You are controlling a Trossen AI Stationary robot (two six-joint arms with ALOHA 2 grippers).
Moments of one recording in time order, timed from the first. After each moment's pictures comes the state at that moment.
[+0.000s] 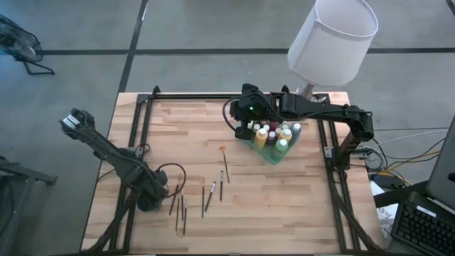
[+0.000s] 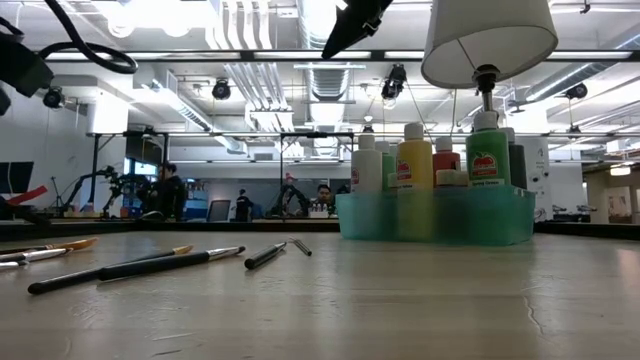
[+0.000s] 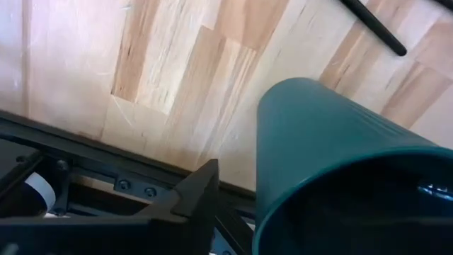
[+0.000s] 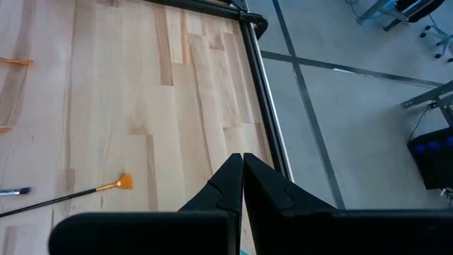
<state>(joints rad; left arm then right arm) -0.68 1.21 0.81 -1.16 0.18 -1.09 -0.13 1.72 1.76 -0.77 0.31 -0.24</state>
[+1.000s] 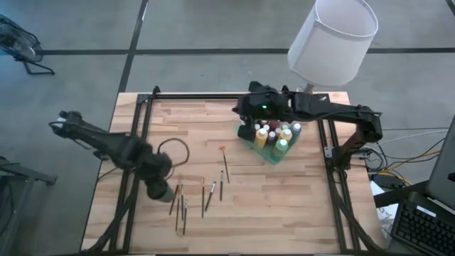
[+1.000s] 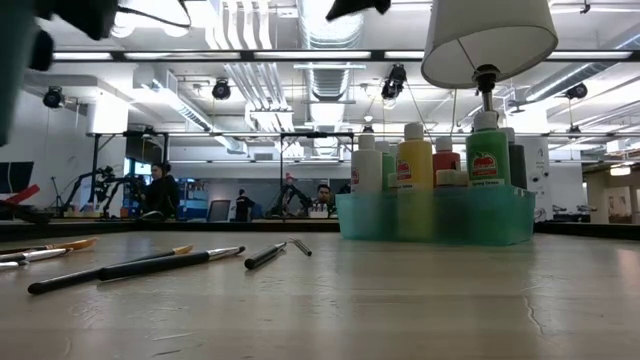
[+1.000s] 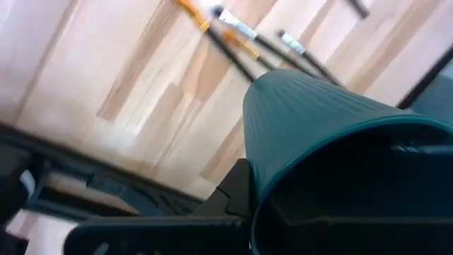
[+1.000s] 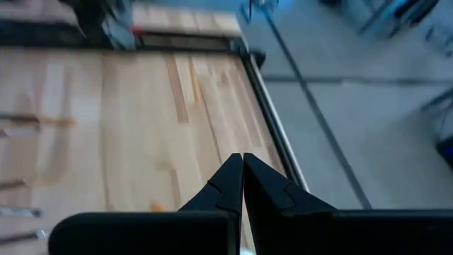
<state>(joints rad) -0.39 1.08 1.03 -1.28 0.23 -1.04 -0.10 1.63 1.76 -0.74 0.28 -0.10</state>
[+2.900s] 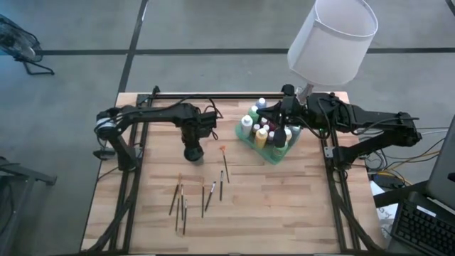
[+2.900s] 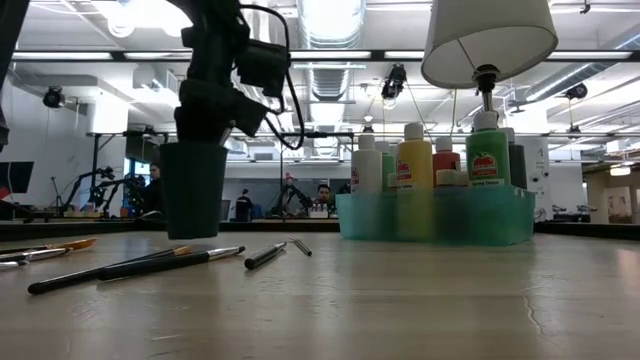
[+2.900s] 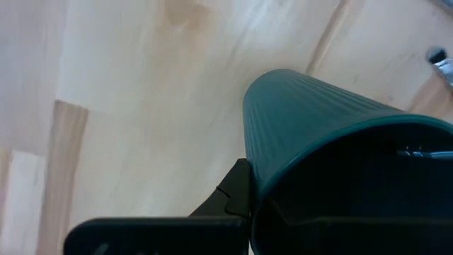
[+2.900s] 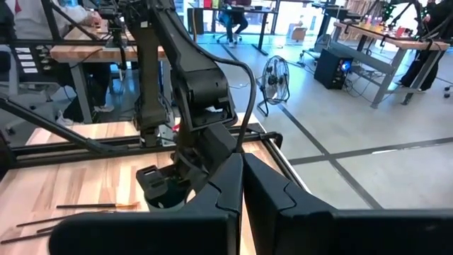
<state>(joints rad) 0.29 1.67 1.28 -1.19 0.12 -0.11 0.00 1.17 1.32 -0.36 0.26 0.02</state>
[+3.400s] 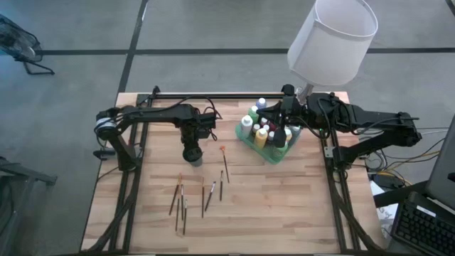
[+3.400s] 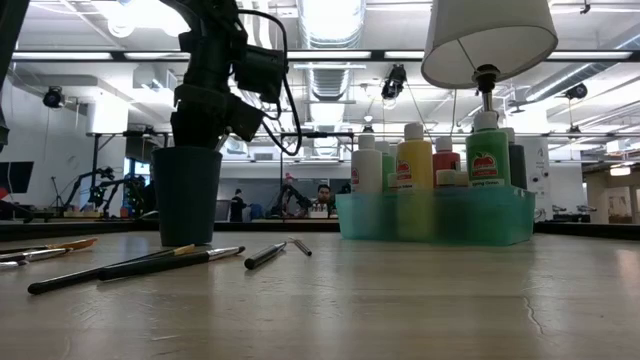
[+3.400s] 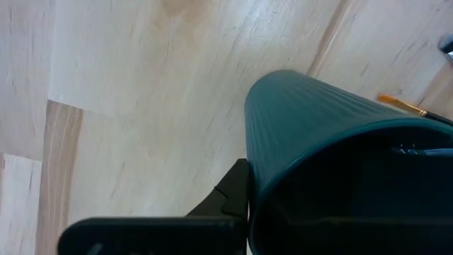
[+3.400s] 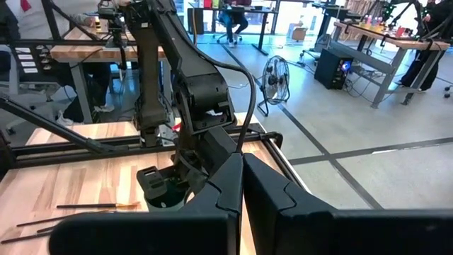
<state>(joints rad) 0.29 1.67 1.24 -1.17 0.12 -0.08 0.00 1.17 1.32 -0.36 0.26 0.02</state>
